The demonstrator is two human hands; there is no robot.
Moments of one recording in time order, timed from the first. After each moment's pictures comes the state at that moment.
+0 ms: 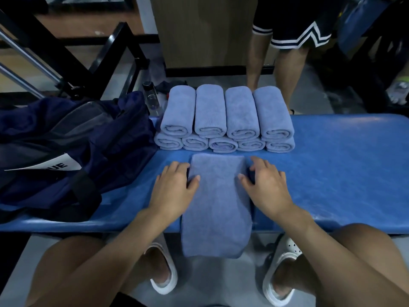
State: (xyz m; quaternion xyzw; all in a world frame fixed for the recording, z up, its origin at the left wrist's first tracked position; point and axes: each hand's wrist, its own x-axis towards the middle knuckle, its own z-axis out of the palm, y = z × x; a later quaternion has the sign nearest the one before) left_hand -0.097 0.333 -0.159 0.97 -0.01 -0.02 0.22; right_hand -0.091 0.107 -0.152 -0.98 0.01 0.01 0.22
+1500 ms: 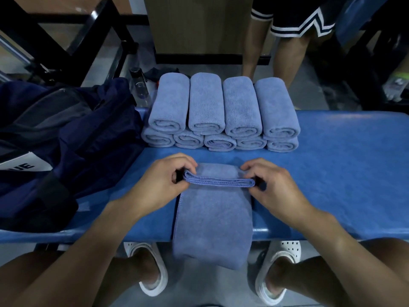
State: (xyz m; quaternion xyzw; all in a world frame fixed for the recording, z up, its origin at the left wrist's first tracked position) left_hand -0.068 0.352 -0.151 0.87 -0.15 -0.08 0.47; right_hand -0.081 0.080 -0.152 -0.91 -0.18 -0.01 0.37
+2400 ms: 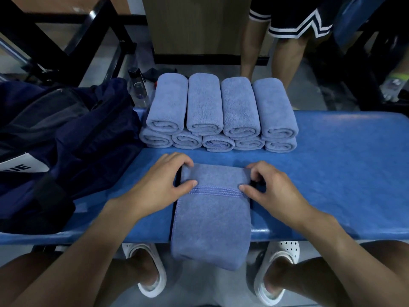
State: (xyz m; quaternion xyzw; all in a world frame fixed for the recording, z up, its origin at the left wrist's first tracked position) left_hand -0.064 0.353 -0.159 0.93 -0.18 -0.06 0.33; right_hand -0.083 0.073 -0.156 -0.94 -0.09 0.05 0.34
